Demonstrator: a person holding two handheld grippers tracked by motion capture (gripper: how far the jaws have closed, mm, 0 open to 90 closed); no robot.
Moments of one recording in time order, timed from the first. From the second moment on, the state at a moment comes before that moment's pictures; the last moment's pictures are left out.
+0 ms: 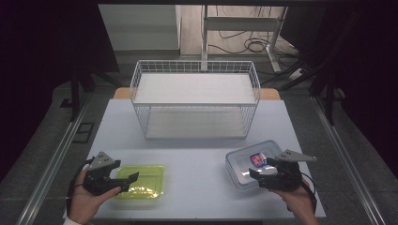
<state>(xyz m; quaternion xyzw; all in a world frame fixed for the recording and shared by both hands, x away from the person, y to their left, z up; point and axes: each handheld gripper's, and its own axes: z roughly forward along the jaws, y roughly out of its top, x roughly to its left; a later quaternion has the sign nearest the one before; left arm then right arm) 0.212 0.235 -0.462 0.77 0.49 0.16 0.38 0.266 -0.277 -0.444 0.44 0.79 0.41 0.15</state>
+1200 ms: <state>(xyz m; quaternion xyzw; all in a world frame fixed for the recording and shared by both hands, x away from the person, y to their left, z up) 0.213 0.240 -0.467 0.77 0.49 0.15 0.38 0.232 -0.280 -0.443 0.39 0.83 0.37 0.11</state>
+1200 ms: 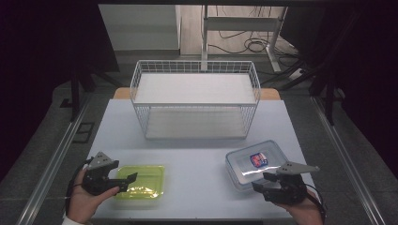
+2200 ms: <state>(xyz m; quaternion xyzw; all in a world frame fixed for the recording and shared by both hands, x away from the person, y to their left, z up) 0.214 0.240 -0.468 0.77 0.50 0.15 0.38 0.261 -0.223 -0.485 0.34 0.90 0.26 0.07</state>
